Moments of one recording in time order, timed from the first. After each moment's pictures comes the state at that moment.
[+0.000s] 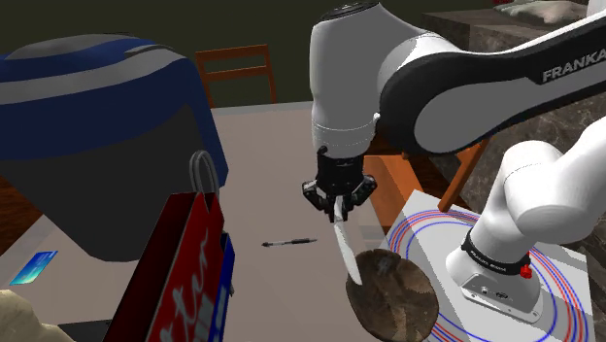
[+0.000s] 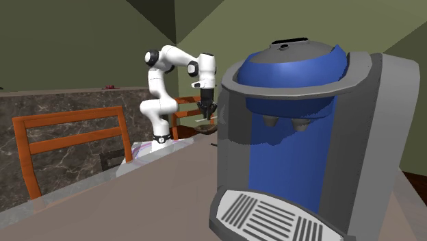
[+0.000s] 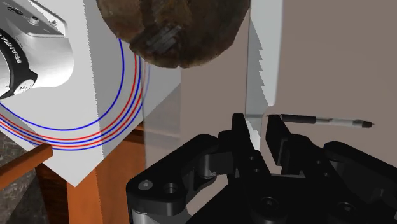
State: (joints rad) arm 0.19 -0.51 0.50 -2.41 0.24 1.93 1.36
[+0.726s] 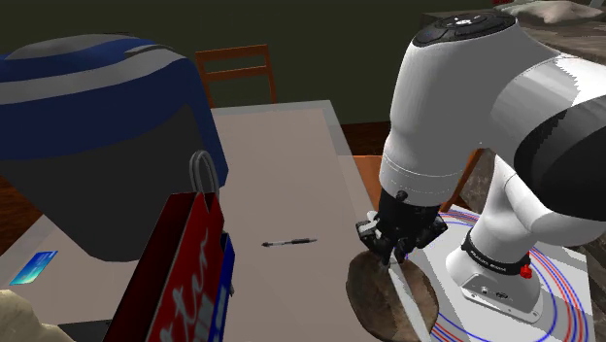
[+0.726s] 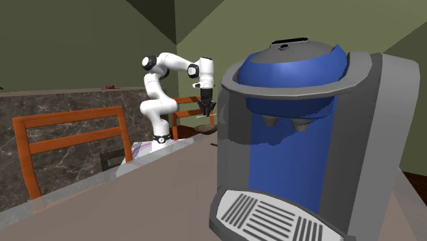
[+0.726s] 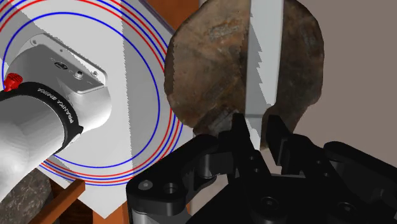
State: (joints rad) arm 0.36 -0.77 0.57 -2.57 0.39 1.84 1.48
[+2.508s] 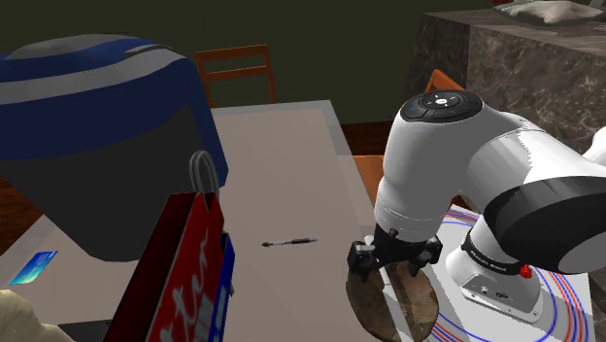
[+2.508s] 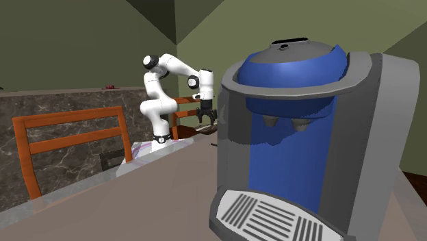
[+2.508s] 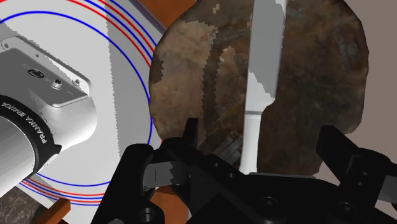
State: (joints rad) arm 0.38 -0.72 0.64 -2.70 0.45 2.03 1.48
